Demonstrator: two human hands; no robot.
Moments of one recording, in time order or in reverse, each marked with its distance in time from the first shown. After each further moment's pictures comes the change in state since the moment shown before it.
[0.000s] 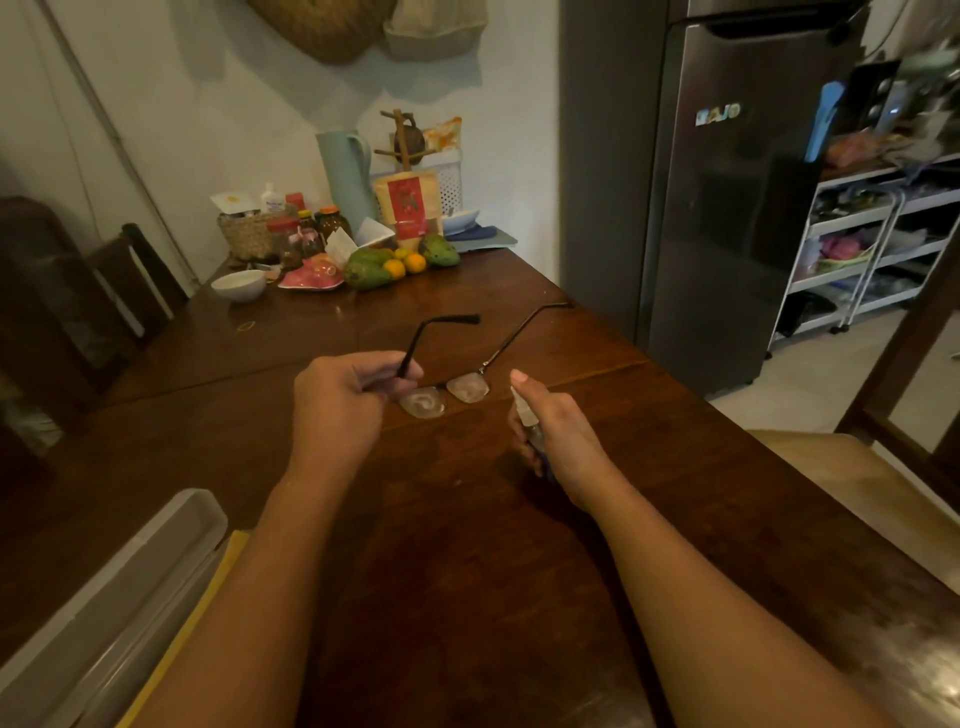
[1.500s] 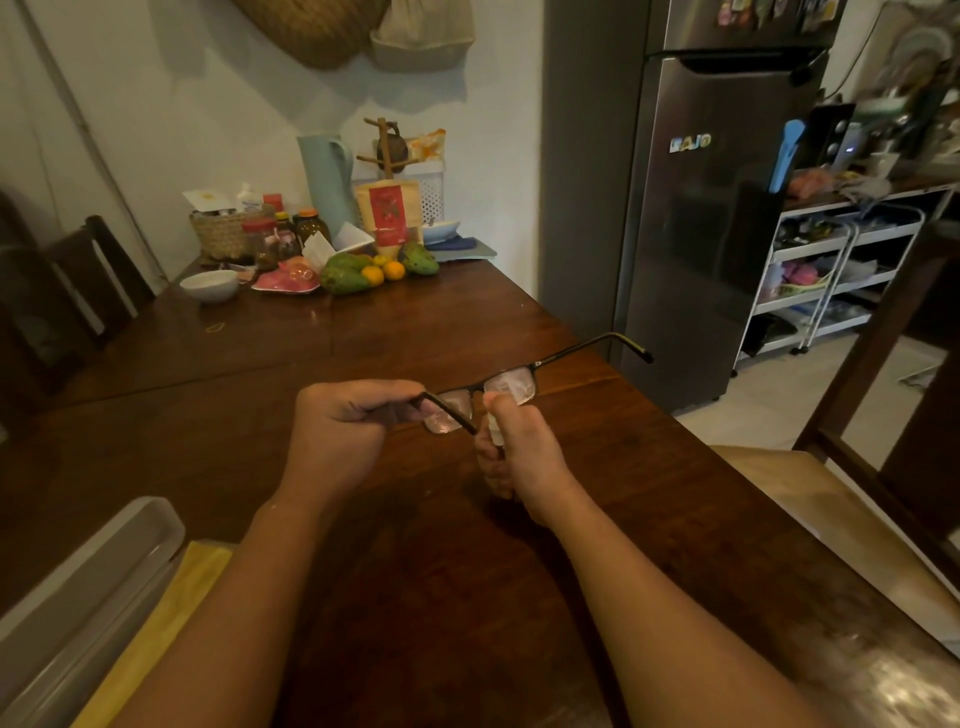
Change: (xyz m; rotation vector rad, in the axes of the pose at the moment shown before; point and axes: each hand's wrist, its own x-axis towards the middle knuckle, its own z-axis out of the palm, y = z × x) left_hand -0.013 -0.007 0.022 -0.290 -0.068 0.294; right_hand -0.009 -0.014 0.011 0.132 0.000 0.049
